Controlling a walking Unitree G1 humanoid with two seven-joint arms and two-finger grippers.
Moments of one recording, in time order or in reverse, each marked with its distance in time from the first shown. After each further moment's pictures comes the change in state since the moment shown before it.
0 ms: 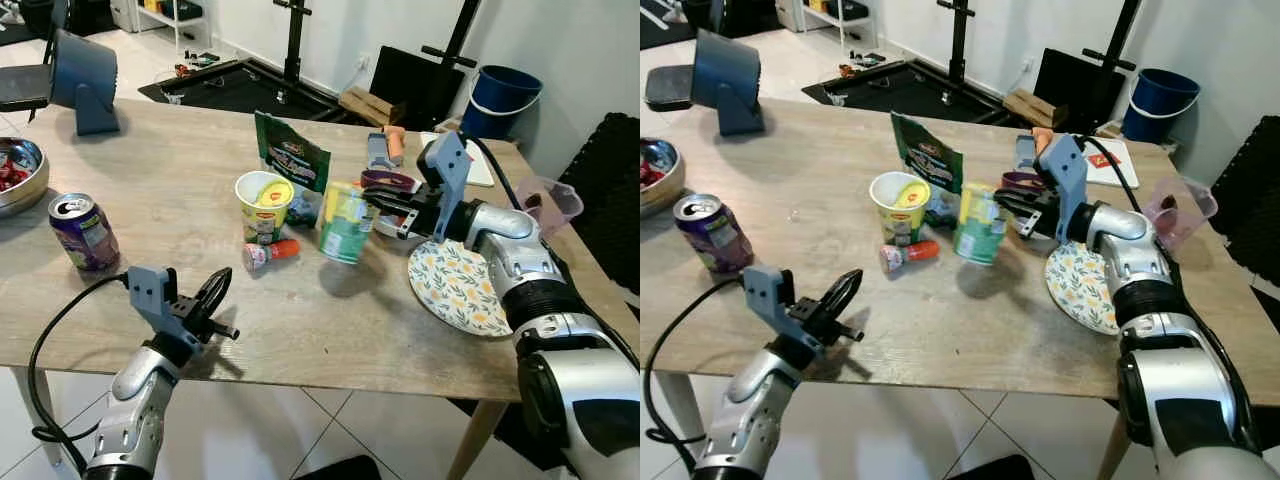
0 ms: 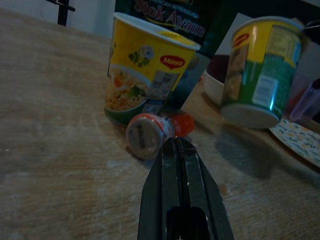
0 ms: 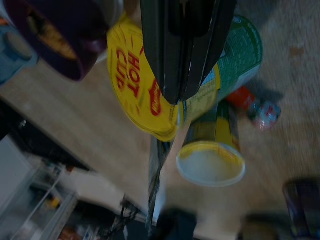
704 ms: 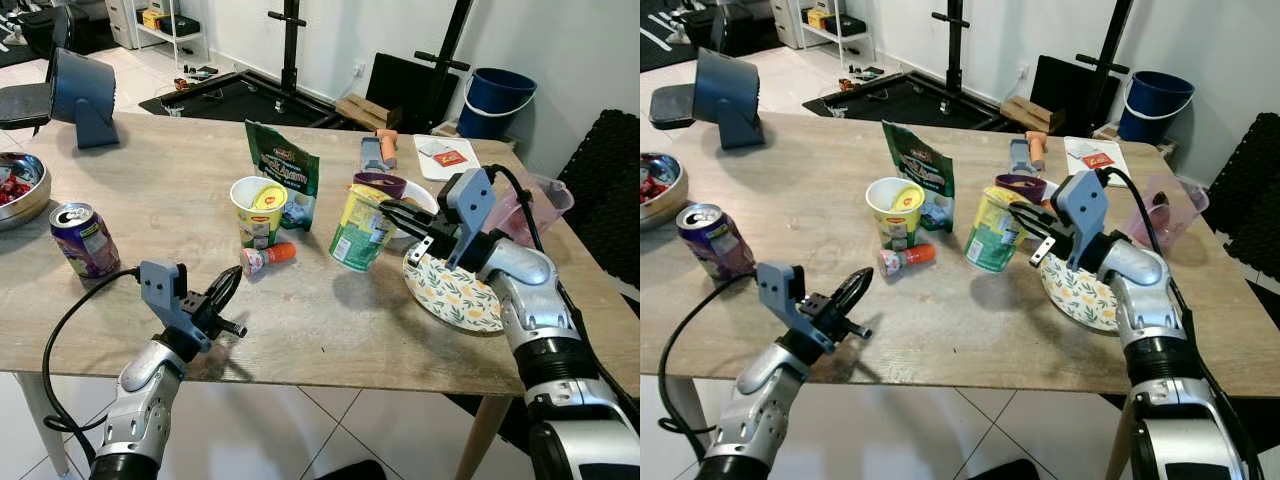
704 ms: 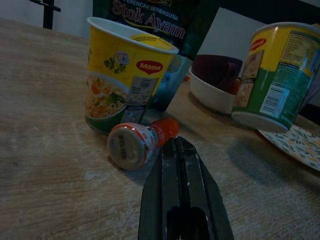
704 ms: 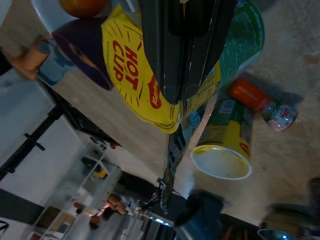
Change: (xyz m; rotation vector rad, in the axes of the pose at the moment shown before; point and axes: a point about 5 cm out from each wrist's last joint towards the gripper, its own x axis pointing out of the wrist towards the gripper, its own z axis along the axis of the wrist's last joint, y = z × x) left arm 0.006 0.000 -0.005 -0.019 0.022 -0.038; right arm -0.024 0.029 -0.018 -0.126 -0.059 -0.137
